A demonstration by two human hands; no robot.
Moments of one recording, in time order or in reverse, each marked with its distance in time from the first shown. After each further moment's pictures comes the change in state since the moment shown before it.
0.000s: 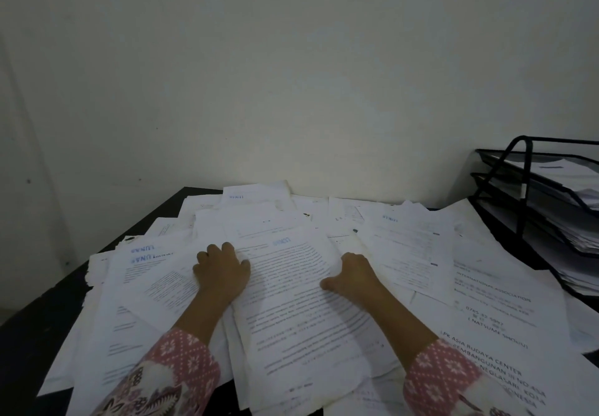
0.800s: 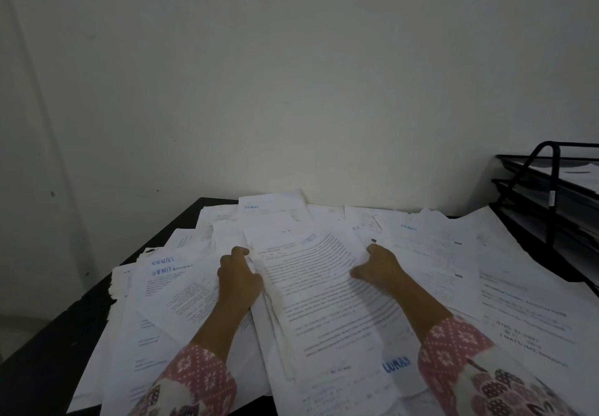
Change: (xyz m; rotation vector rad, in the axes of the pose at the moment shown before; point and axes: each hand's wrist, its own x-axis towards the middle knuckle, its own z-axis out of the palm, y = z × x) left_hand 0.001 -0.005 -0.007 -0.551 0.052 -0.002; right_hand 0.037 0.000 -0.016 0.100 0.035 0.099
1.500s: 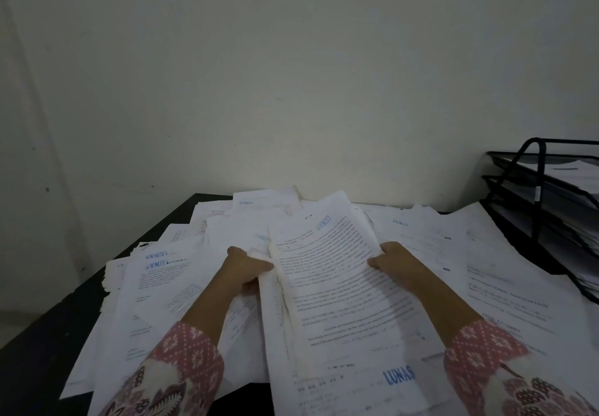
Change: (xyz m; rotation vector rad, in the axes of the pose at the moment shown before) left_hand 0.005 0.027 -0.005 -0.347 -0.332 -0.405; right_hand 0.003 0.038 -0.026 0.228 -0.073 0.044
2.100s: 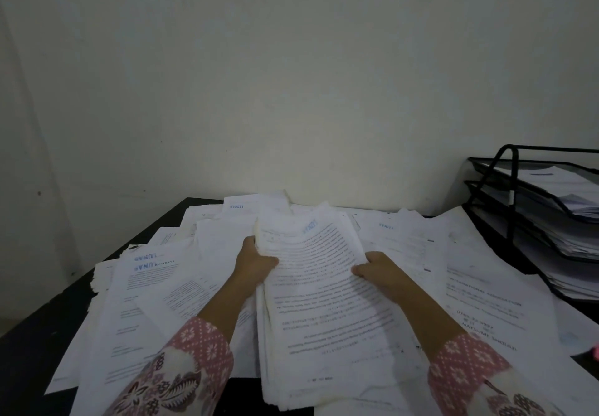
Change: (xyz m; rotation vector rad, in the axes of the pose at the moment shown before) left_hand -0.009 0.002 0.040 -0.078 -0.029 0.322; right_hand -0.020 0.010 -0.001 0.163 -0.069 -0.018
